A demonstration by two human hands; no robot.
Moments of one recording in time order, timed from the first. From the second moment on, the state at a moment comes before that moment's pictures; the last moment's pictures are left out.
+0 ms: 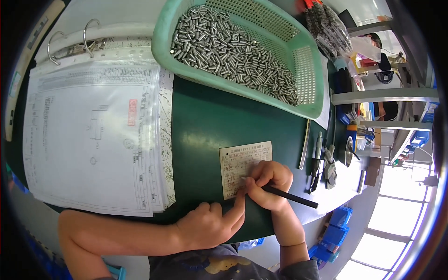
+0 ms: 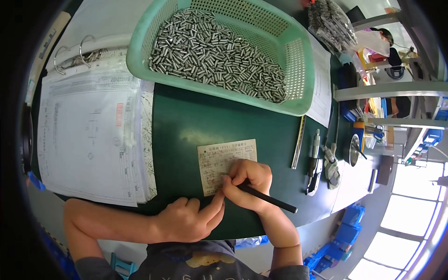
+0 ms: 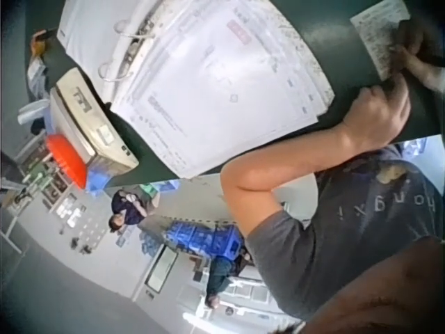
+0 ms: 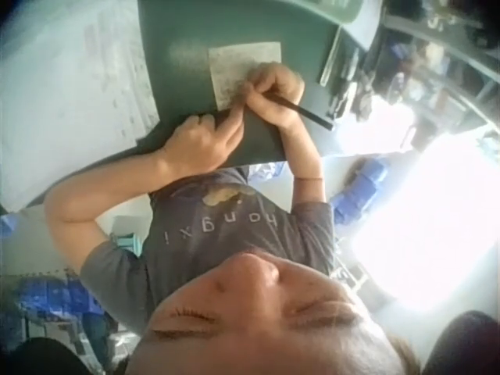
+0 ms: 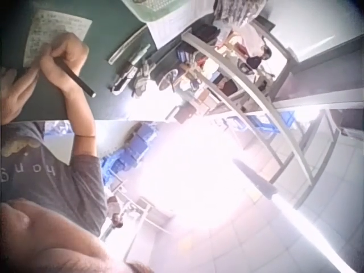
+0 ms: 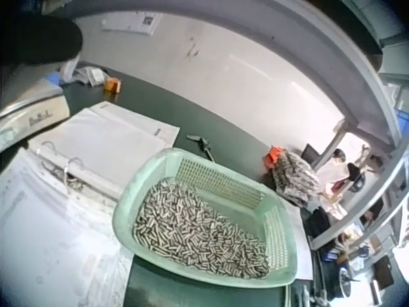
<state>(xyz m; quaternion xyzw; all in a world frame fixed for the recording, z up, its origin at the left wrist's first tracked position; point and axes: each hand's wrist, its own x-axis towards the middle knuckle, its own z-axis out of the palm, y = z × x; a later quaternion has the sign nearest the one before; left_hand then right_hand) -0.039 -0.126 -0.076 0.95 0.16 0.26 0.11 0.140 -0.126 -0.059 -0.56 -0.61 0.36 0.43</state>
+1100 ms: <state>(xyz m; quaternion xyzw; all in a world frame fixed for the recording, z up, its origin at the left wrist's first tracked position) -0.050 -0.114 -0.079 0.59 0.24 0.31 0.70 0.136 -0.153 -0.039 -0.42 -0.57 0.50 0.51</state>
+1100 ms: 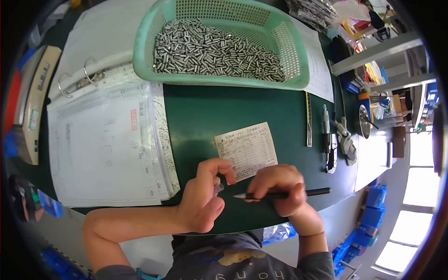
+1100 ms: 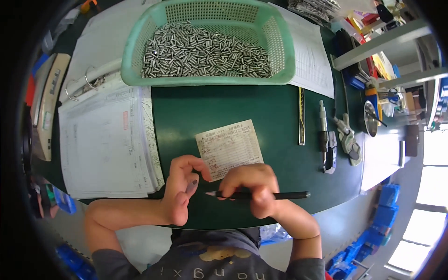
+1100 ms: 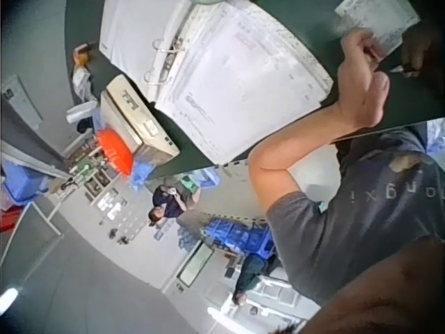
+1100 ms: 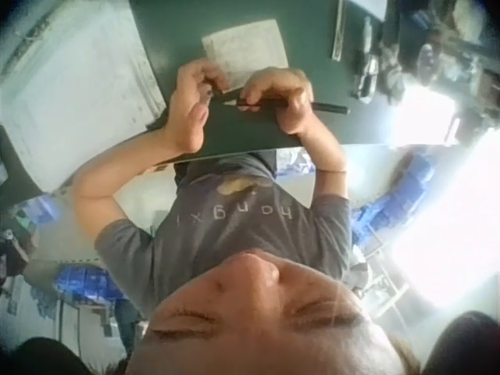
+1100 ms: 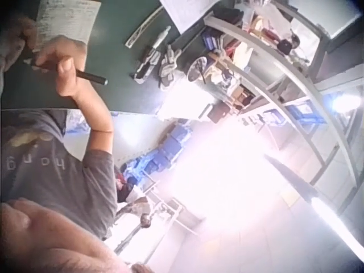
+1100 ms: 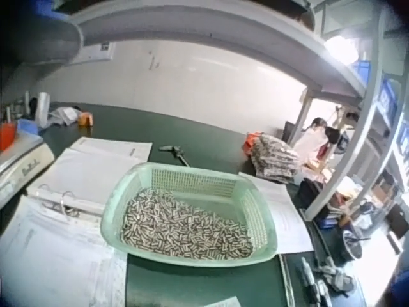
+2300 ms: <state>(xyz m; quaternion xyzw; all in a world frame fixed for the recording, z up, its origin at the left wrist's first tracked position) -0.036 -0.121 -0.087 0.64 0.23 0.39 0.61 0.100 -0.173 -0.046 -0.45 -0.64 0.46 0.43</state>
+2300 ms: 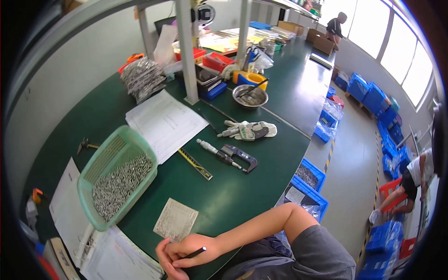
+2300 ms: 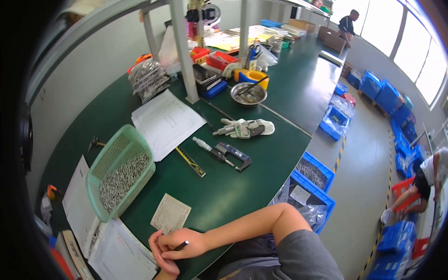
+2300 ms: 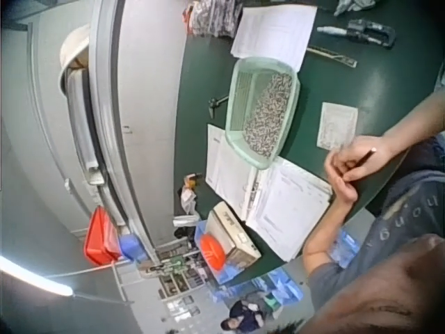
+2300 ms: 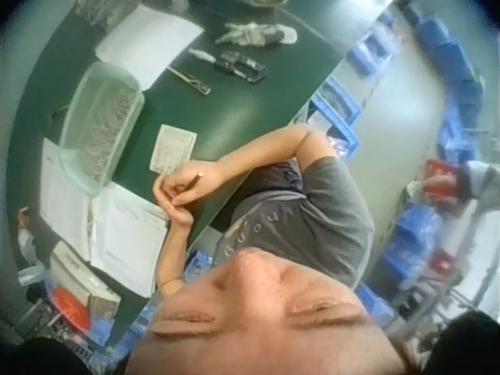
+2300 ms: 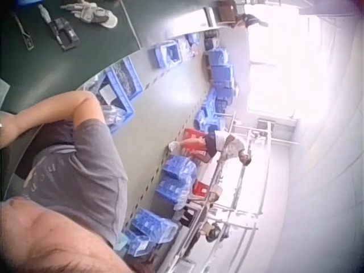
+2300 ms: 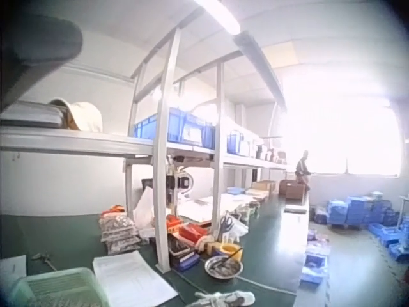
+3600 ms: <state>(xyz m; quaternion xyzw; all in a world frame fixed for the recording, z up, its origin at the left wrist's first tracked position) -0.028 -0.152 -0.037 0.97 0.19 0.13 0.12 0.674 -0.164 0.016 -0.85 -0.07 -0.24 0.47</state>
